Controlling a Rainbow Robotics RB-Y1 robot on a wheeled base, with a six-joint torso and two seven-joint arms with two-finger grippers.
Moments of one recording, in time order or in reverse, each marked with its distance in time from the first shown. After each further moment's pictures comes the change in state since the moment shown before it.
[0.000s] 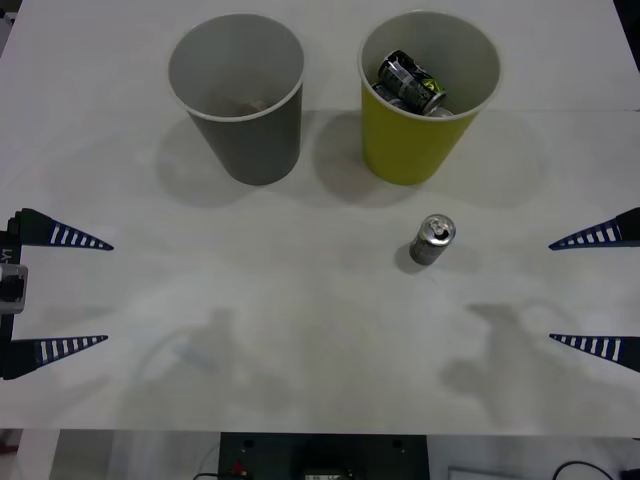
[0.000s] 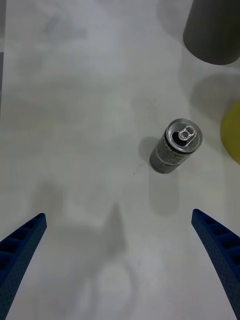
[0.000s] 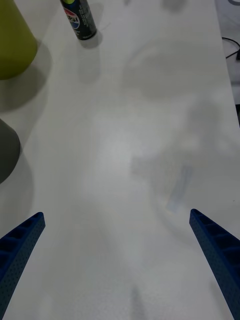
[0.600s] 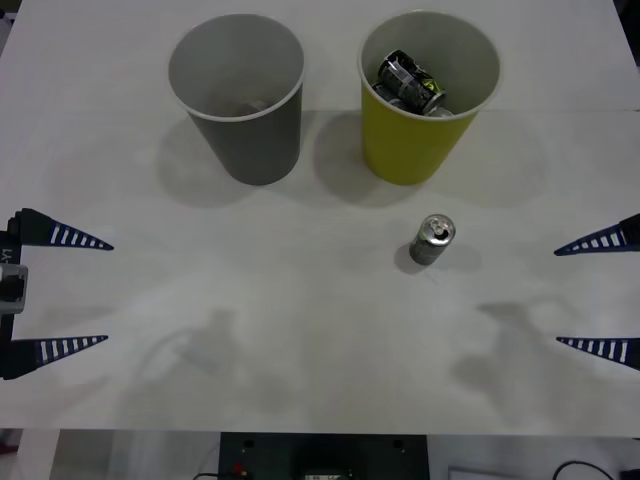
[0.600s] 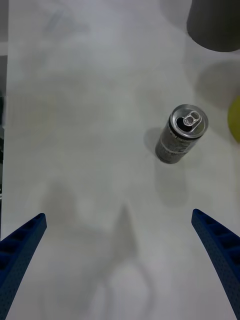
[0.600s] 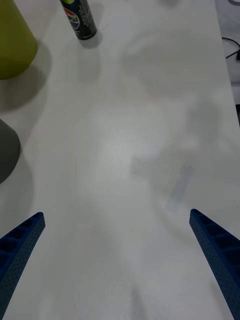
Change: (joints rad) right arm -0.061 0.033 0.016 0.106 -0.007 -0.084 0.026; left arm 0.000 0.000 0.000 0.000 0.000 0.000 0.000
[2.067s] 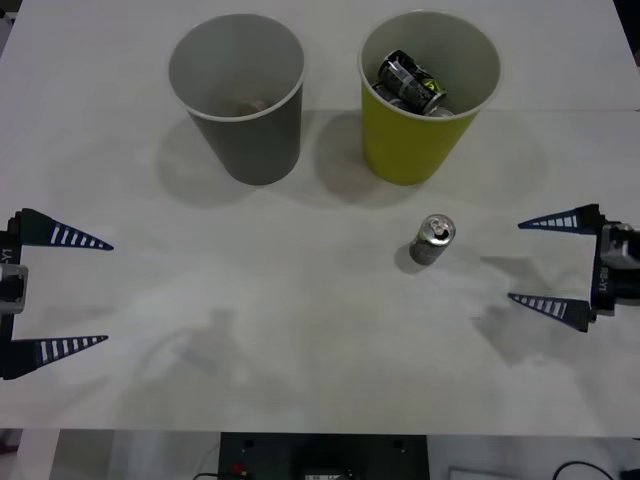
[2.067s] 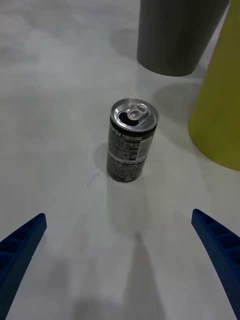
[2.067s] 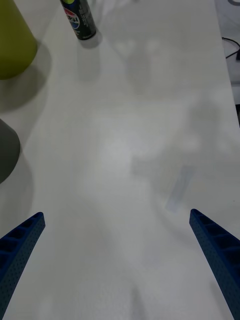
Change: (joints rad) right arm -0.415 0.267 0.237 0.737 -0.146 -0.058 0.519; left arm 0.000 0.000 0.000 0.000 0.000 0.000 0.000
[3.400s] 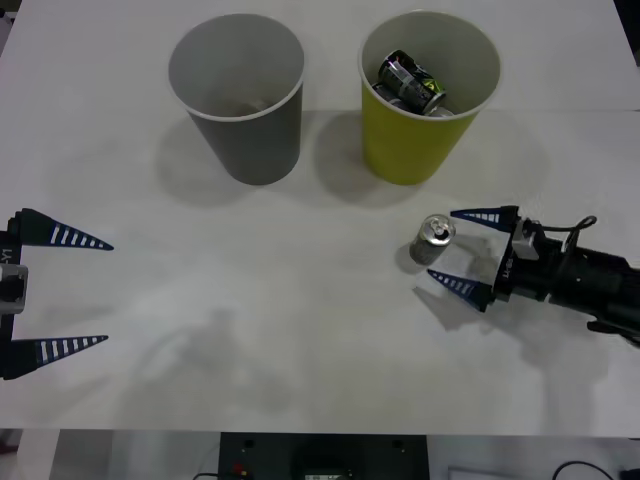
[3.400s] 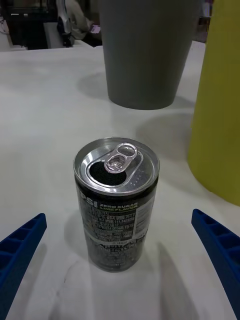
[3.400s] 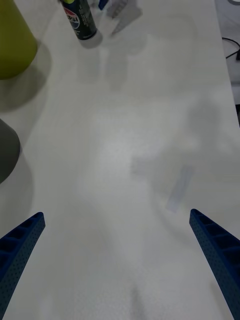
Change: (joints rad) right arm -0.193 0.321 -0.032 0.358 -0.002 0.029 0.147; left arm 0.000 0.000 0.000 0.000 0.000 0.000 0.000
